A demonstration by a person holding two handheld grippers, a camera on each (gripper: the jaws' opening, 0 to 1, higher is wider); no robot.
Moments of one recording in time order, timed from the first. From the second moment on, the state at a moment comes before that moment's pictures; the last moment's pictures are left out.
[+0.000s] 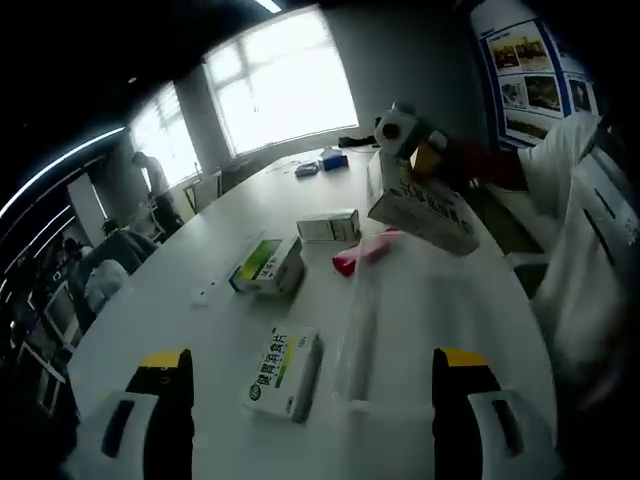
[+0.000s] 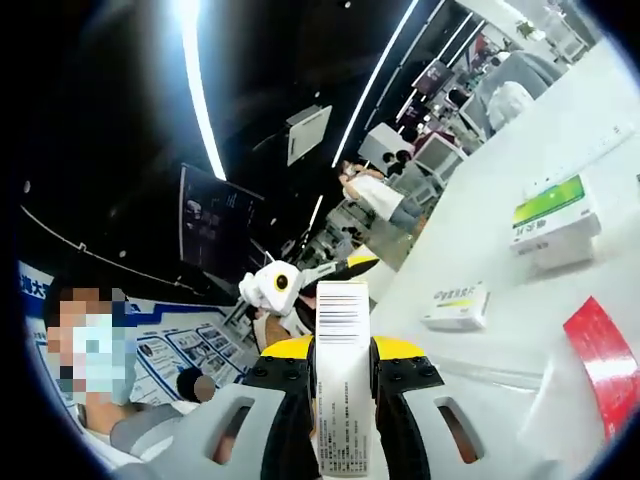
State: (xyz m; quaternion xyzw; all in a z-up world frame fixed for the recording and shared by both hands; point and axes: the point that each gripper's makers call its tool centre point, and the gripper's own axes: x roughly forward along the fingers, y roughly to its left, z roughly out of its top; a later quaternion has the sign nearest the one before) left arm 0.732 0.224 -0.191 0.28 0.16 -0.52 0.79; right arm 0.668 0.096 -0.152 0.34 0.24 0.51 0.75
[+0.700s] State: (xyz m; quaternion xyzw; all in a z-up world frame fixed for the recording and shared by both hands) left arm 0.729 0.221 -0.173 0.25 0.13 -0.53 0.80; right arm 0.668 0.117 -0.165 0.34 0.27 0.51 0.74
